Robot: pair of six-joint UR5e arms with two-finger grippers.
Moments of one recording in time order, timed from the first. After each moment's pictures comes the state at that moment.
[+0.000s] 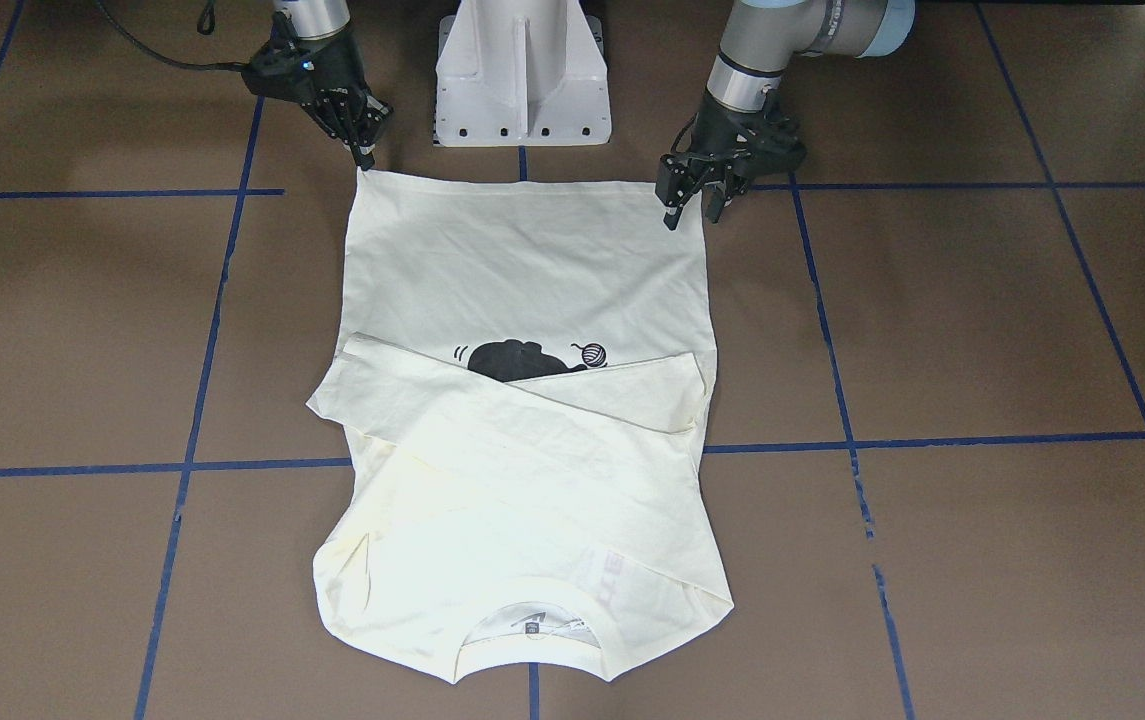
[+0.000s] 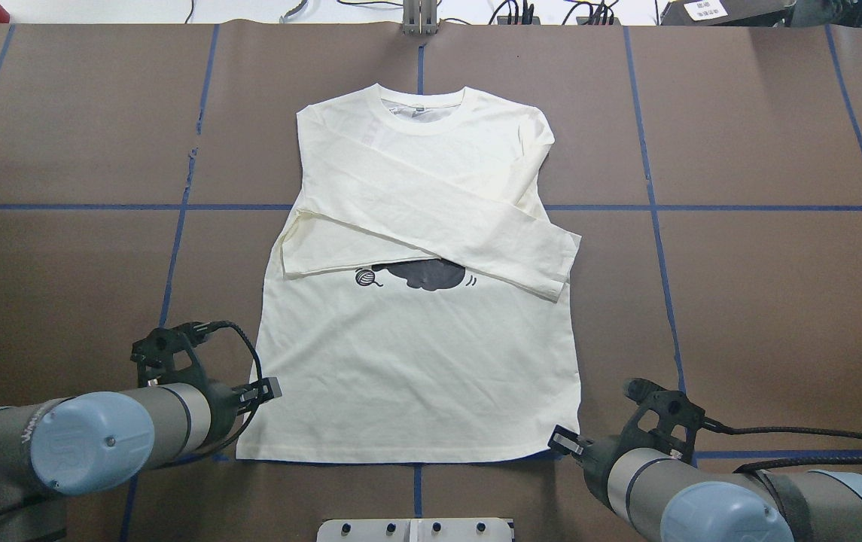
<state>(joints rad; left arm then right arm) -0.21 -1.69 -2.06 -1.89 -1.49 -1.76 0.04 -1.50 2.22 -1.41 1.33 2.00</state>
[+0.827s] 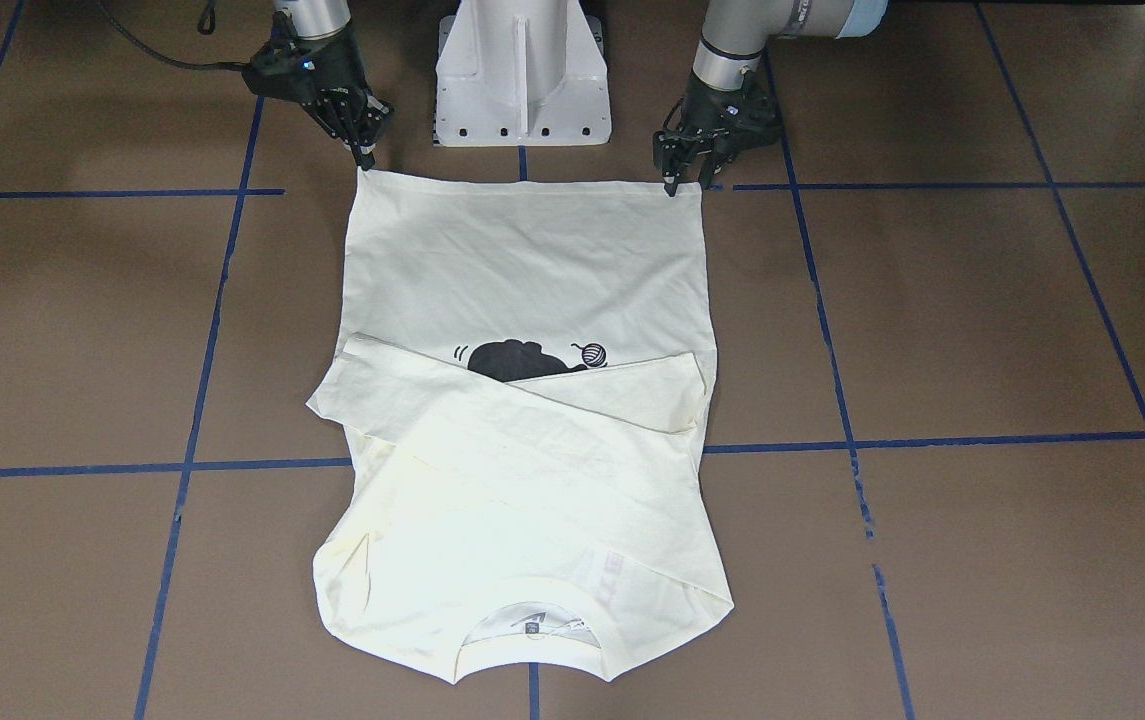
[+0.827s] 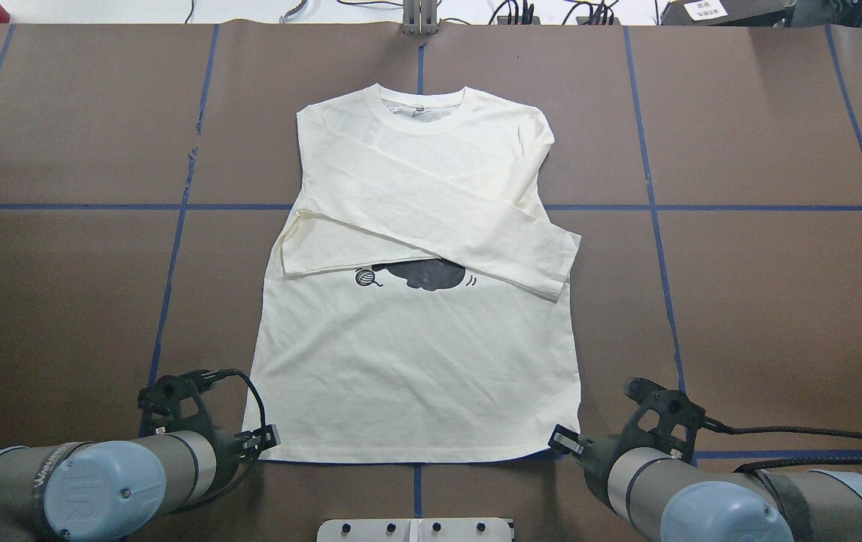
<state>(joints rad) -0.12 -1.67 -2.06 -1.87 -1.48 -1.81 0.04 -1.51 2.22 -1.41 1.32 2.01</state>
